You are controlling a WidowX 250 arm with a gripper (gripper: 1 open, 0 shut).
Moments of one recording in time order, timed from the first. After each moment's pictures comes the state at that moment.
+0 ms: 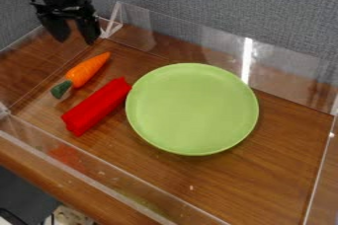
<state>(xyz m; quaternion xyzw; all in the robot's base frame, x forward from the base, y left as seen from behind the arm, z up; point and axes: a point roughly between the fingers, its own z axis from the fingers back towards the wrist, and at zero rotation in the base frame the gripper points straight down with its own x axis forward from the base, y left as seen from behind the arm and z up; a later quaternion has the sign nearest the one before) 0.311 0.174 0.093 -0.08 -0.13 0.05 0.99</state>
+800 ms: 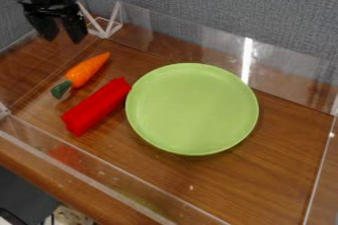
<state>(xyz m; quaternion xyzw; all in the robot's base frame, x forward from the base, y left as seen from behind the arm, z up) 0.309 0.189 0.099 -0.08 -0.13 0.03 0.99</state>
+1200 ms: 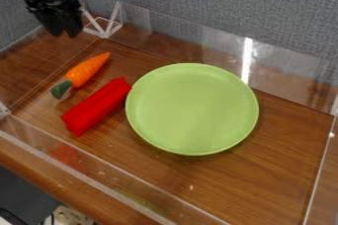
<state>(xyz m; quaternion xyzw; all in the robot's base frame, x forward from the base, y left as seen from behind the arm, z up) 0.326 0.186 0.089 -0.09 -0.12 0.02 0.99</state>
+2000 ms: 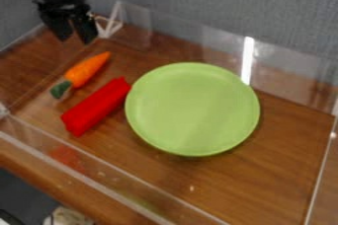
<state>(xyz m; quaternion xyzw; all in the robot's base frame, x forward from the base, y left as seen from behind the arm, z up) 0.318 0.173 0.100 -0.11 -0.11 -0.03 0.99</state>
